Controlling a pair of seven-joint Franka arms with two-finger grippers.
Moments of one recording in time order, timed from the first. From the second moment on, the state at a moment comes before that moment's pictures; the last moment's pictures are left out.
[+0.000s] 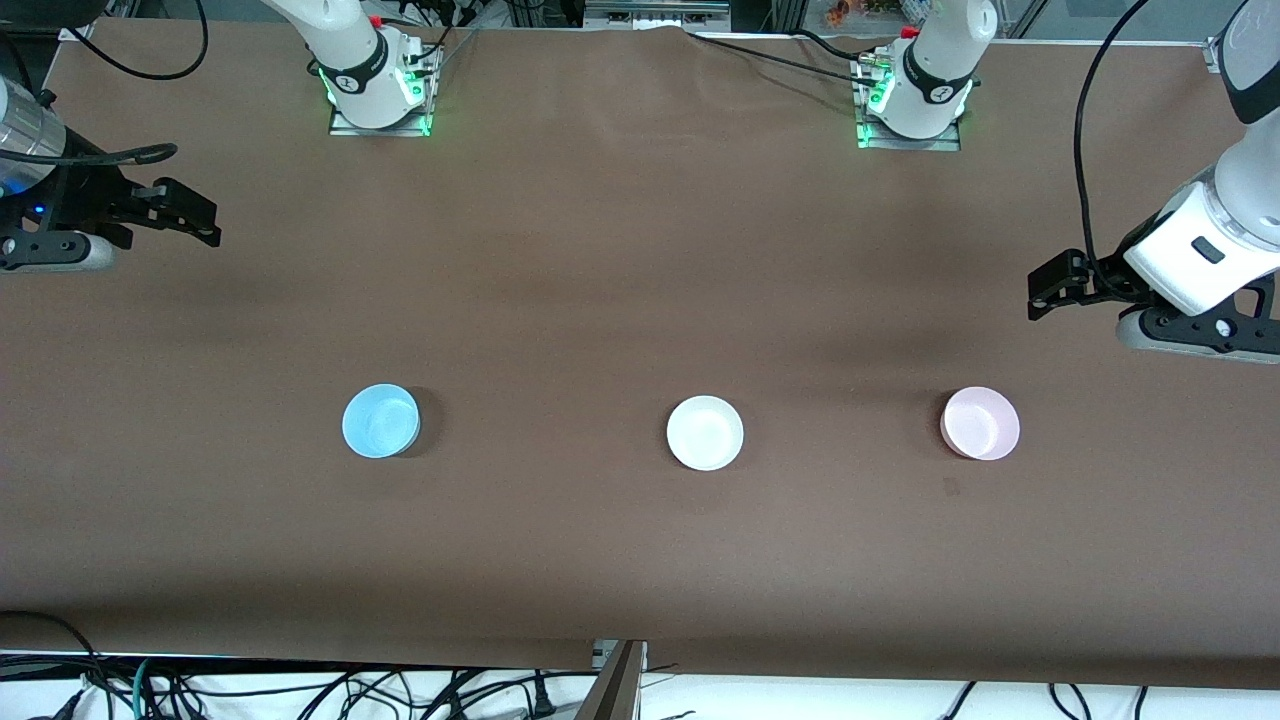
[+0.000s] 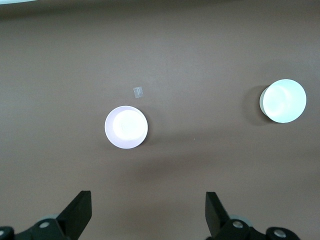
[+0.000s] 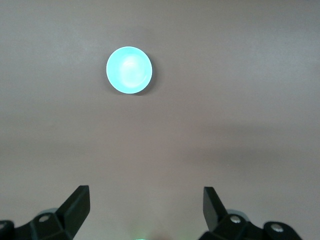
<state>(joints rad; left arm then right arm) 0.14 0.22 -0.28 -1.36 0.06 1.57 -0.04 0.20 0.03 -0.13 -1.57 -0.01 1.53 0.03</state>
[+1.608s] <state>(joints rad) 0.32 0.57 -0.24 -1.47 0.10 2.08 0.01 0.19 0.05 -0.13 -1.57 0.01 1.53 0.03</state>
